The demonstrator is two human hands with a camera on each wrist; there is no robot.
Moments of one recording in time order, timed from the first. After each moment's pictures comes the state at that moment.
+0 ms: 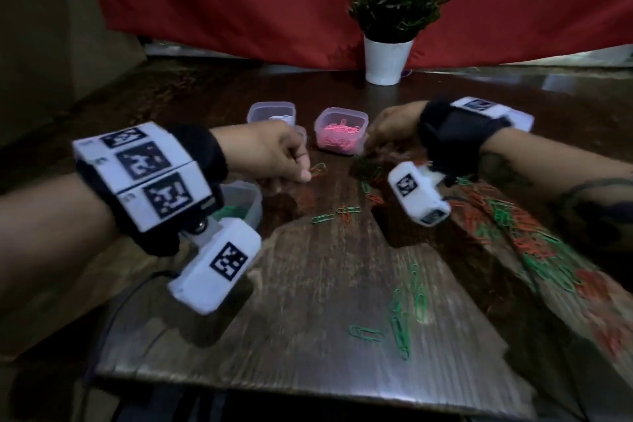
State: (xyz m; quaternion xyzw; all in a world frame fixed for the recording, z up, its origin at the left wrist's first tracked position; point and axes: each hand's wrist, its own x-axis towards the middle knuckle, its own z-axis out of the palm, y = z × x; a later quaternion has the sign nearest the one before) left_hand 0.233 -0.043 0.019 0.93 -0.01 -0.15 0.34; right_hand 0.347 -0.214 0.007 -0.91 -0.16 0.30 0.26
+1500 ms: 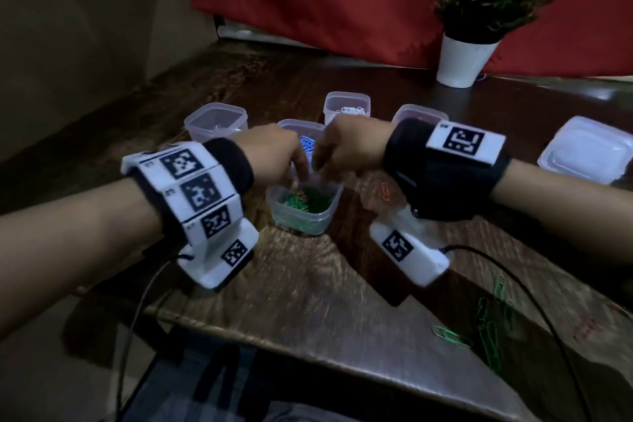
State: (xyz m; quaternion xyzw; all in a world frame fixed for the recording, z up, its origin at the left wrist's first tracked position) left_hand 0.198 0.036 -0.002 1.00 0.01 -0.09 0.03; right_hand 0.249 -0.092 0.015 -0.89 -0.37 0.20 0.15
